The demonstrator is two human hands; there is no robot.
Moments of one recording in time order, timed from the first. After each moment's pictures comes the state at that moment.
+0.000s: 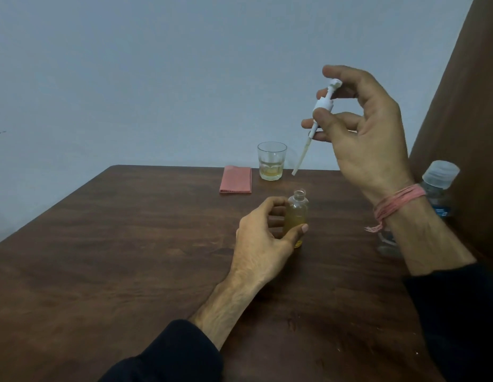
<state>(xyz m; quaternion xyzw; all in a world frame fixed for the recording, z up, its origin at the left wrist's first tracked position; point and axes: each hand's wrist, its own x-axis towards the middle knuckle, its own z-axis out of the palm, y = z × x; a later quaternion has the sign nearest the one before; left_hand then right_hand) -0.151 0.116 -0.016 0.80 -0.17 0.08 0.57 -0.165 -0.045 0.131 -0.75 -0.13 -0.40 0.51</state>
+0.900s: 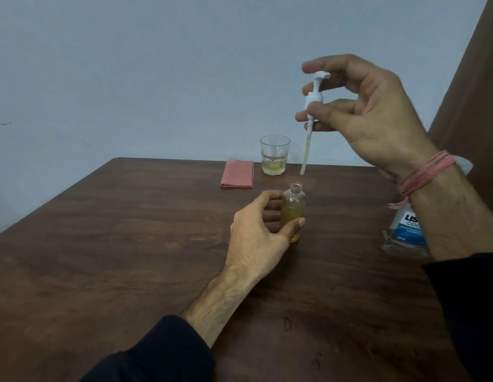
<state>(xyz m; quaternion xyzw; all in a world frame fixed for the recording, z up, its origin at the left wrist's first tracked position) -0.150 0.119 -0.011 0.80 -0.15 0.08 0.57 -0.146 -0.071 0.146 -0.78 -0.23 -0.27 0.51</state>
